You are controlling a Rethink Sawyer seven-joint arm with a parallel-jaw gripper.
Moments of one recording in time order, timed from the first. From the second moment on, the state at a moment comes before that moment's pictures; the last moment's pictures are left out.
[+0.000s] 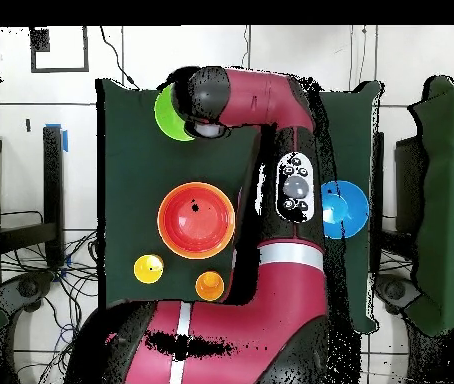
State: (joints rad) arm -0.16 -0.35 0.04 0.91 -0.08 0.97 1.82
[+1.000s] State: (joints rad) arm -0.16 -0.36 0.05 0.83 -0.09 1.05 1.82
